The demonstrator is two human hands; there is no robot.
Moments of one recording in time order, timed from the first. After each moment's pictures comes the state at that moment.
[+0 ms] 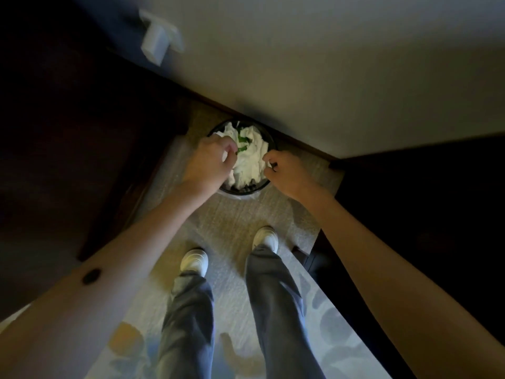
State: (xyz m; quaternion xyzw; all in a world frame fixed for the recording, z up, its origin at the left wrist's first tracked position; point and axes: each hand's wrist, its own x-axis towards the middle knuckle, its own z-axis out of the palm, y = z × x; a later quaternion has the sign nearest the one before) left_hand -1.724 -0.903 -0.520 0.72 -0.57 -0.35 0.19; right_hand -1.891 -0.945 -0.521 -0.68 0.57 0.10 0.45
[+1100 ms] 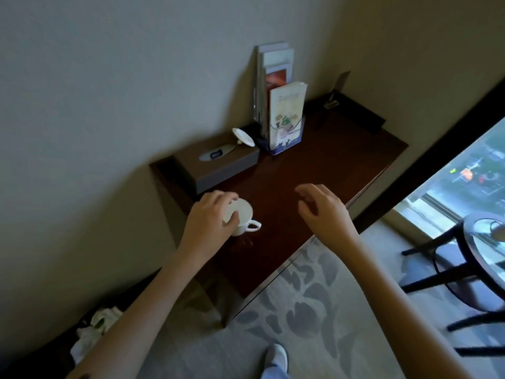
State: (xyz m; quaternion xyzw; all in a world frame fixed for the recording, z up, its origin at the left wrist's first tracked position) left_hand -2.087 -0.765 -0.116 0.20 -0.91 -0.24 0.26; right_hand -2.237 -0.593 -0.053 -0.42 0.87 -0.25 0.03
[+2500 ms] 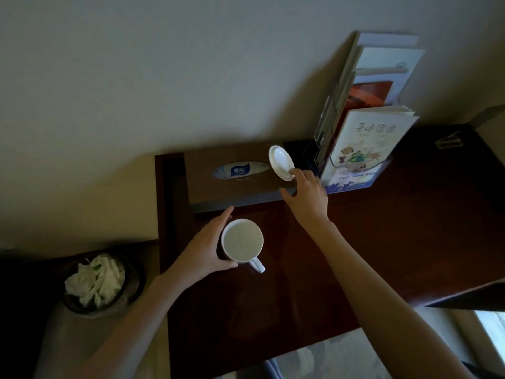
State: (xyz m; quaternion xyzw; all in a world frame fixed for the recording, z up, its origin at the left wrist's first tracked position) left_hand -2.201 -0.826 -0.212 0.40 -0.80 -0.43 0.11; right_hand -2.441 -0.824 -0.167 -0.53 0.83 -0.15 0.10
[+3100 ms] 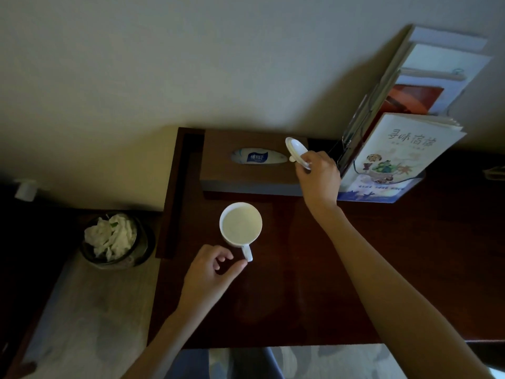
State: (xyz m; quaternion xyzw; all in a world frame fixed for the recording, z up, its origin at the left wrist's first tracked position) left_hand -2.226 -0.722 -0.218 0.63 -0.60 -0.40 0.28; right_hand -2.454 -0.854 -0.164 -0.59 0.76 -0.25 0.05
